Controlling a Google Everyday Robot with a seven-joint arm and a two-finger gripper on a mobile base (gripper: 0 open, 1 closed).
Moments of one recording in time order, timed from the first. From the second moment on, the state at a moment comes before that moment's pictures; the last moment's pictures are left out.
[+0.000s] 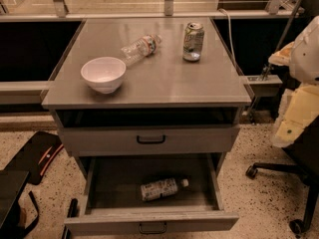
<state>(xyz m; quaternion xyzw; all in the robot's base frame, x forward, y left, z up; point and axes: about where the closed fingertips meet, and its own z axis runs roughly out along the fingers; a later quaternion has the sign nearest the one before) 0.439 -0.224 0.961 -0.60 0.78 -0.02 0.17</state>
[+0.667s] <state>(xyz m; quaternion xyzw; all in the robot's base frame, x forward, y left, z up) 0.424 -0.263 0.832 -0.56 0.79 0.08 0.22</state>
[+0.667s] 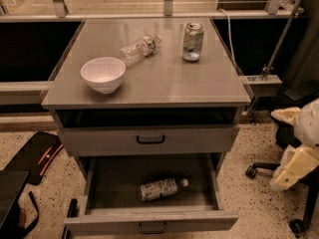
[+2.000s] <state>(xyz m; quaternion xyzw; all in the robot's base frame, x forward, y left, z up) 0.471 -0.204 0.659 -0.62 0.71 0.21 0.26</state>
